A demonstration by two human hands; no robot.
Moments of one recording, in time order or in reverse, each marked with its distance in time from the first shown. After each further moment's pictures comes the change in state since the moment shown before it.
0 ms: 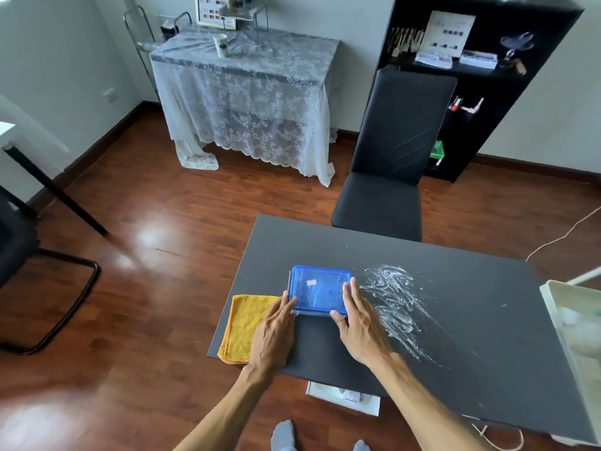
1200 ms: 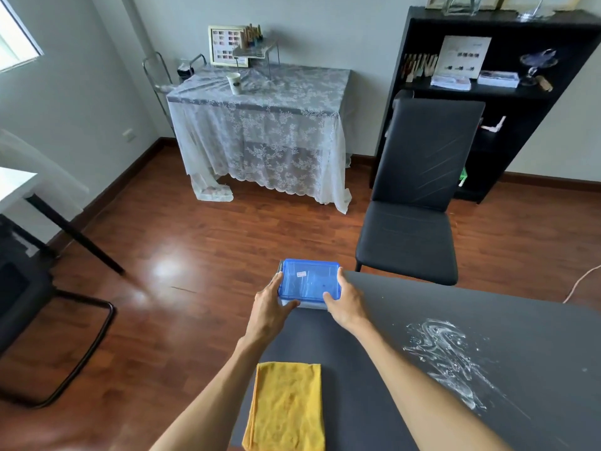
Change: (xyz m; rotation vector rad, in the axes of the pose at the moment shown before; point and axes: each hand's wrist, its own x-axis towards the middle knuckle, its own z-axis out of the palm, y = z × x) left_hand 0.182 -0.076 -0.051 -0.189 -0.090 -0.191; right_hand 0.188 -0.088 -0.014 0.499 0.012 0.206
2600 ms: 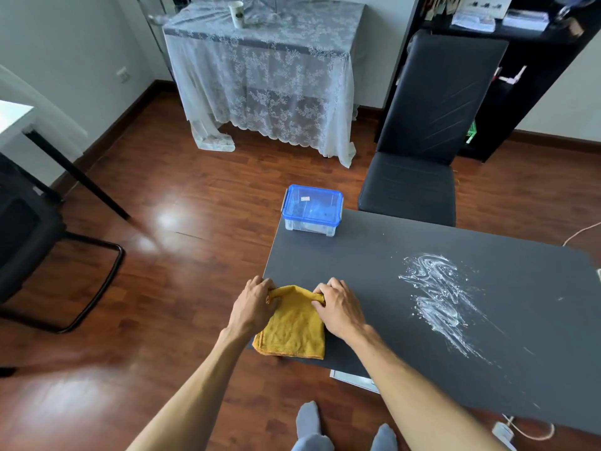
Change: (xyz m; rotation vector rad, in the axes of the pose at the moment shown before) left_hand -0.133 -0.052 -0.015 0.339 -0.209 -0.069; right_hand -0.126 0.050 0.062 -0.456 -0.113 -0.231
